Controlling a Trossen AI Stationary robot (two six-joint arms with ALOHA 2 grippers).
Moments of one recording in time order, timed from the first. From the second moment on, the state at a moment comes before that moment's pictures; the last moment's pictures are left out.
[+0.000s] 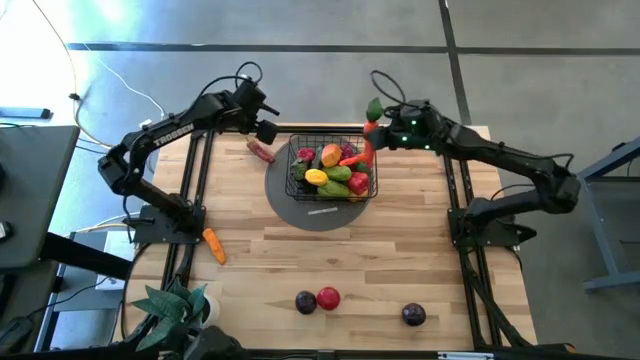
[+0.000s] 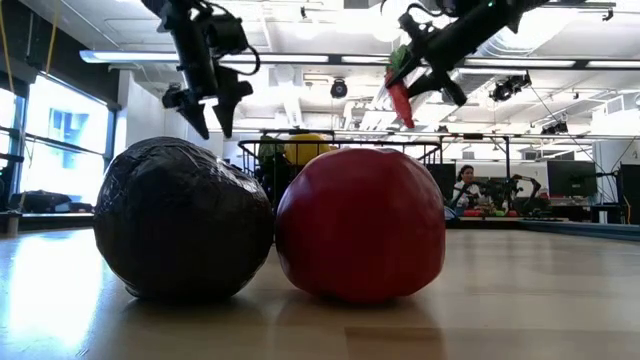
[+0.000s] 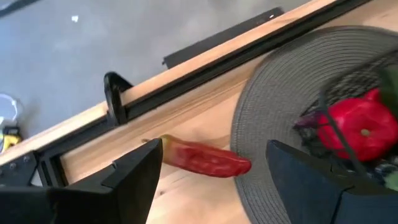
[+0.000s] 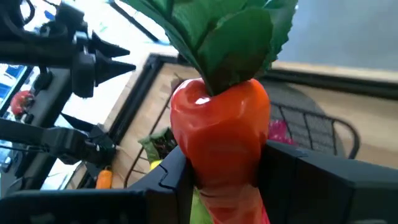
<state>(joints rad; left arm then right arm) 0.87 1.46 1.27 -0.88 -0.22 -0.29 -0.55 1.21 1.03 -0.32 -0.07 0.73</state>
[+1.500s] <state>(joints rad) 0.85 1.74 1.27 -0.92 -0.17 1.01 -0.49 1.38 1.03 -0.25 -0.20 0.77</state>
